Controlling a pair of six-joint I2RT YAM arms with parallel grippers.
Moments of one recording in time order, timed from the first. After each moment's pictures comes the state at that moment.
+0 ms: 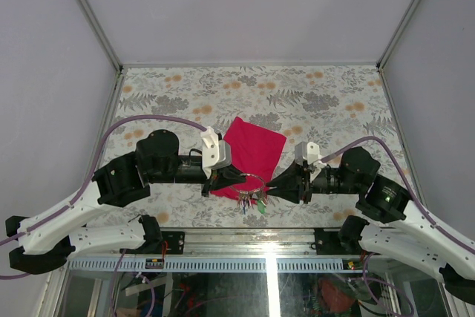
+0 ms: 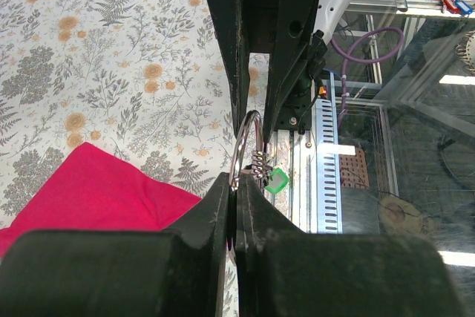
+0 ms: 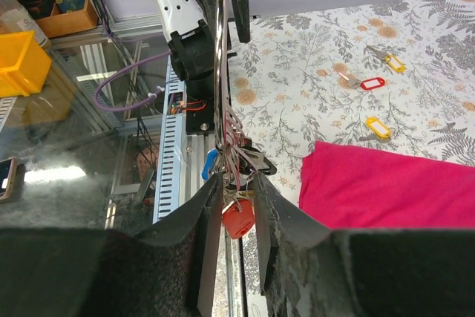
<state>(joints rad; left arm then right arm) -1.09 0.90 1.20 -0.54 0.40 0.08 0.94 0.64 0.80 -0.28 -0.57 0.03</state>
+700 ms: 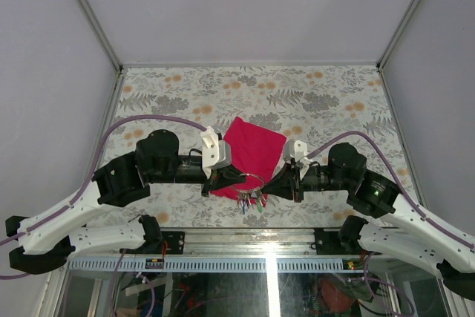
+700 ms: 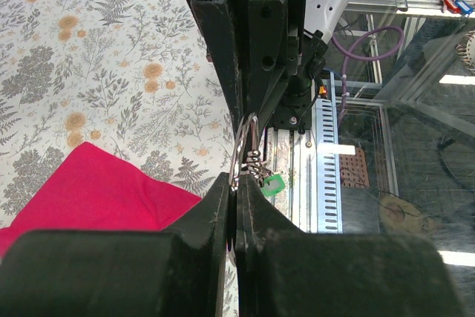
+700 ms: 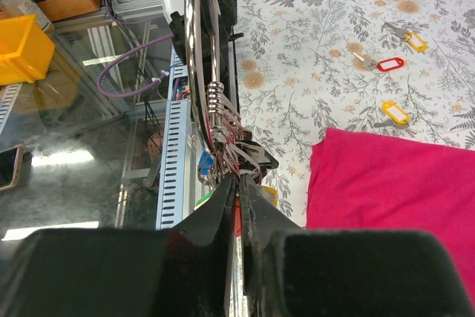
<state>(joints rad) -1.09 0.90 1.20 -0.54 0.40 0.08 0.94 0.71 0.79 -0.28 -0.59 0.02</state>
